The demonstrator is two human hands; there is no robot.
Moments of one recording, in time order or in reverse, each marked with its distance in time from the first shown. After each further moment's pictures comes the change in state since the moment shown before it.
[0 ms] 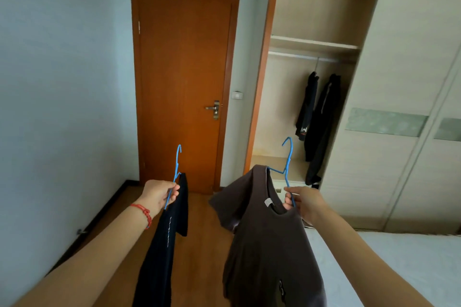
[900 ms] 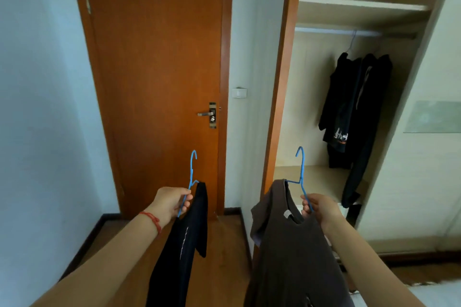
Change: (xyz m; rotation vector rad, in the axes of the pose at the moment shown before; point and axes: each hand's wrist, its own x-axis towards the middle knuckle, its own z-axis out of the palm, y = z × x) left_hand 0.469 0.117 0.130 0.203 -0.093 -0.098; right_hand 0.466 -0.072 0.163 0.251 0.199 0.037
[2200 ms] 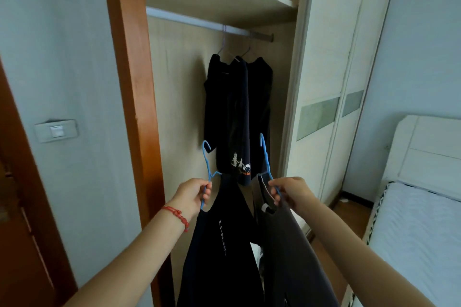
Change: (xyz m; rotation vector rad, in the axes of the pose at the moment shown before) left_hand 0.332 0.183 0.506 -0.016 -0.815 -0.154; right_hand 0.342 -0.239 -0.007 -0.138 0.404 -0.265
